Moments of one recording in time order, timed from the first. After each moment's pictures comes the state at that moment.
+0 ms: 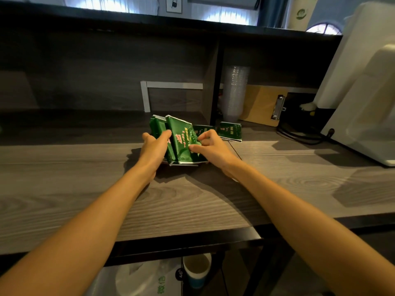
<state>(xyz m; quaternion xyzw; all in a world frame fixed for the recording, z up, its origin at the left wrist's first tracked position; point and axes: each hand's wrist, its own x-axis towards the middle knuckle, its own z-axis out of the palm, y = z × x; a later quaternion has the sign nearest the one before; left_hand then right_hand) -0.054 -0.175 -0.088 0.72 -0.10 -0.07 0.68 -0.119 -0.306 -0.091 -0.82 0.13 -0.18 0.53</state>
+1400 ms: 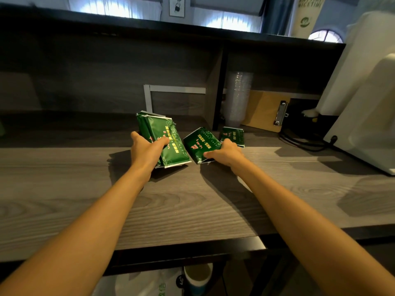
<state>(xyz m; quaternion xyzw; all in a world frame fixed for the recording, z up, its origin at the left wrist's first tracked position) -0.042 -0.160 -0.085 0.72 -0.10 0.02 0.69 -0.105 -0.331 -0.085 -0.88 0.33 -0.12 0.33</state>
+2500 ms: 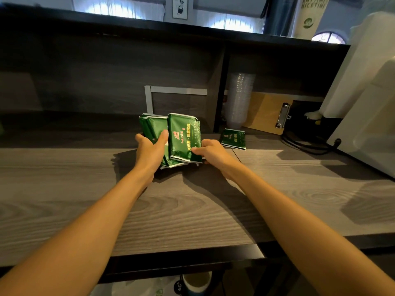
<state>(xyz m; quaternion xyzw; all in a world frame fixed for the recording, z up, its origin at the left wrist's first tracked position) -0.042 -0.171 -0.088 0.70 -0.12 0.01 0.70 -0.096 -0.312 -0.085 -0.85 0.15 -0.13 0.49</state>
